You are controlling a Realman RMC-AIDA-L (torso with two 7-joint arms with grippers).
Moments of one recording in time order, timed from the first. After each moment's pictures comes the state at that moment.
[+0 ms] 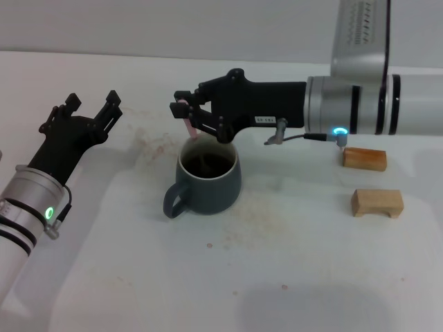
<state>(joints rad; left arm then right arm) -0.39 -2.08 -0.96 -0.32 2.54 1.00 -0.43 0.93 2.08 -1.05 -0.28 -1.57 -1.24 1.10</state>
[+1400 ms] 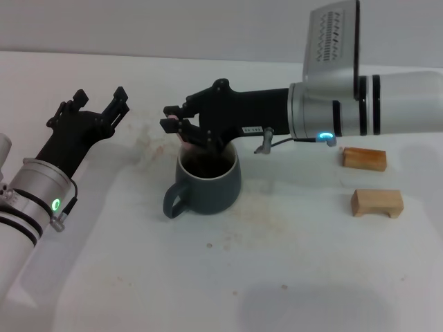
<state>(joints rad) -0.43 -2.08 -0.96 -0.32 2.54 0.96 -0.44 0.97 2.09 -1.14 -0.27 -1.57 -1.19 1.06</state>
